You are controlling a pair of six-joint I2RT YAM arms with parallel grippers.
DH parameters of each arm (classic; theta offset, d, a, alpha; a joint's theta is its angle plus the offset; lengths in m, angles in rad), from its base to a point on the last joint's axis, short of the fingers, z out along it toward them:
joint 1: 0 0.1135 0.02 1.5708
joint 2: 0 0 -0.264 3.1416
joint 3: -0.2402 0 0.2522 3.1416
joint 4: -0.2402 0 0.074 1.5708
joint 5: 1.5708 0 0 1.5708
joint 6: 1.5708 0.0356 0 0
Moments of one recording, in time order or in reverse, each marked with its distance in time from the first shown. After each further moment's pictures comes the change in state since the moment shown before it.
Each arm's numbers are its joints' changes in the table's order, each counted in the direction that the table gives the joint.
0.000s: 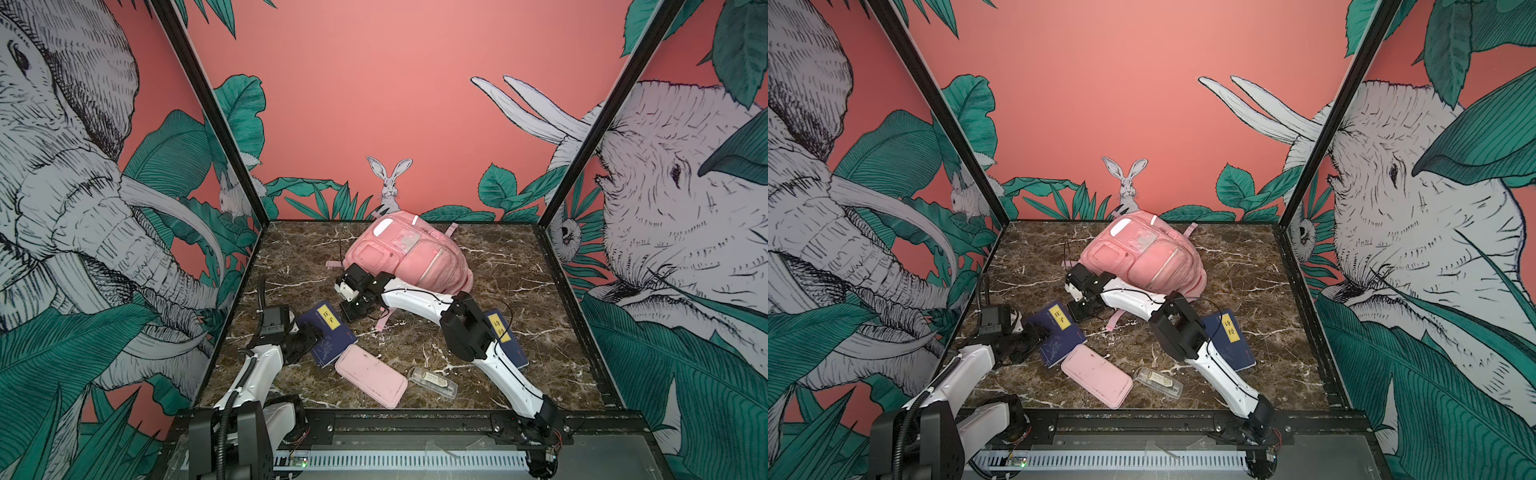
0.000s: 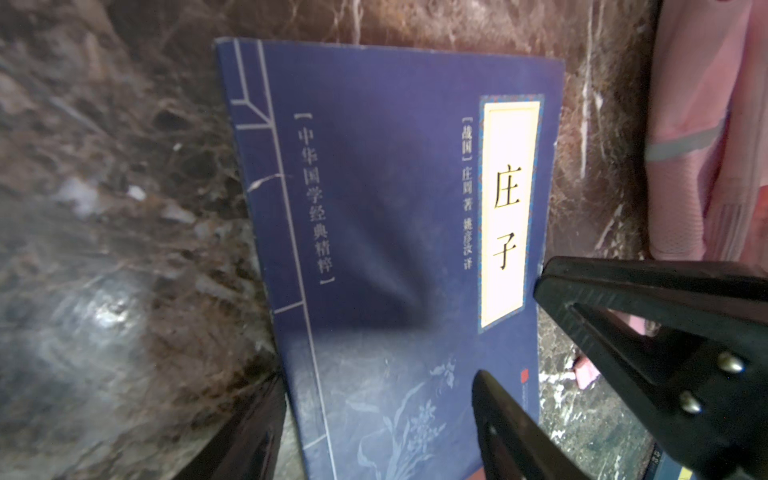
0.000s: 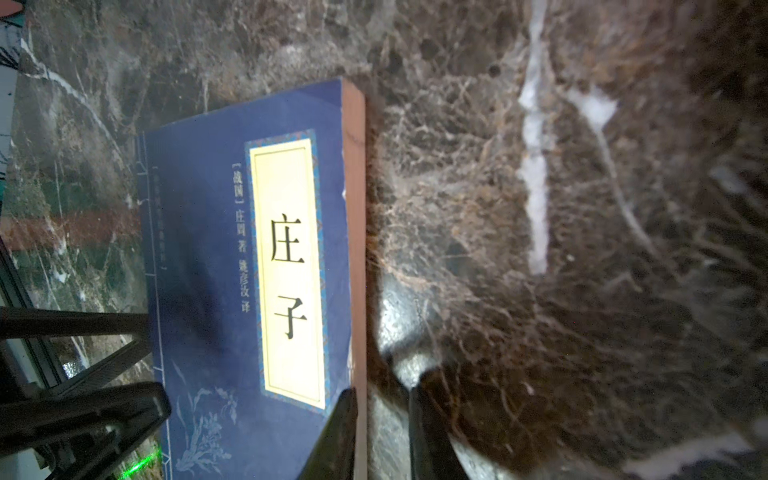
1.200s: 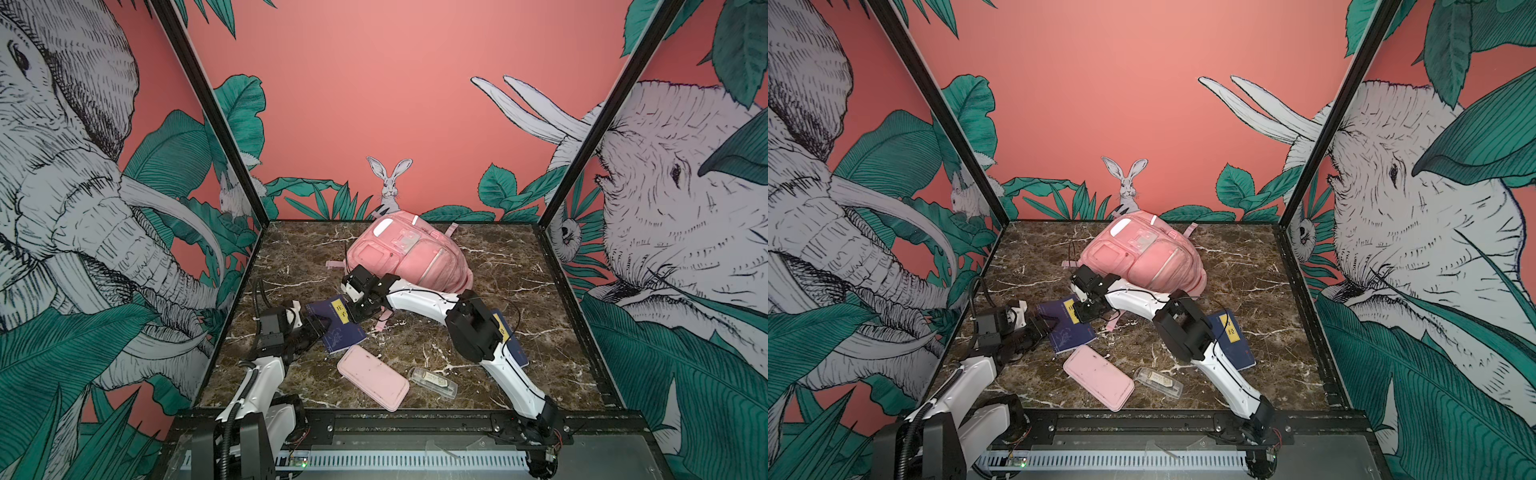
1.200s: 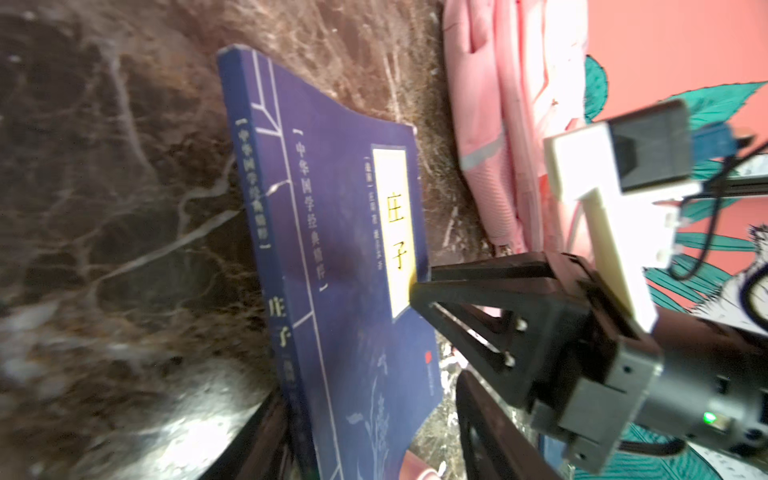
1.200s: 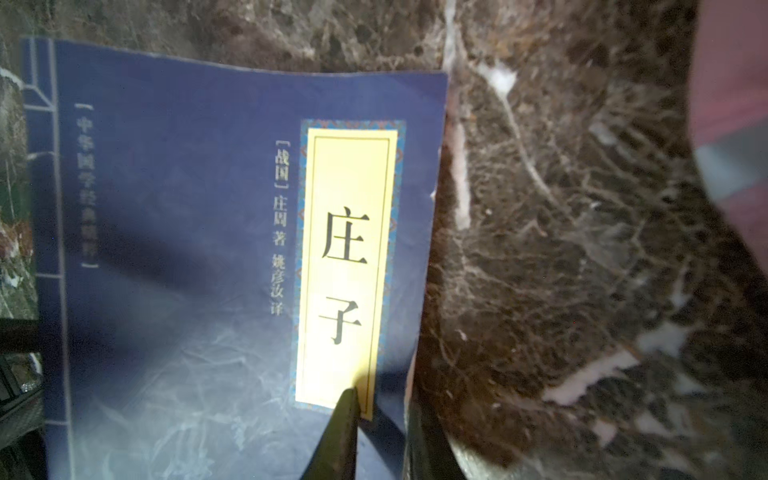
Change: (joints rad) left arm 0.010 0.074 0.108 0.323 0.270 -0.050; right arm -0.003 0.080 0.140 0.059 0.065 0.001
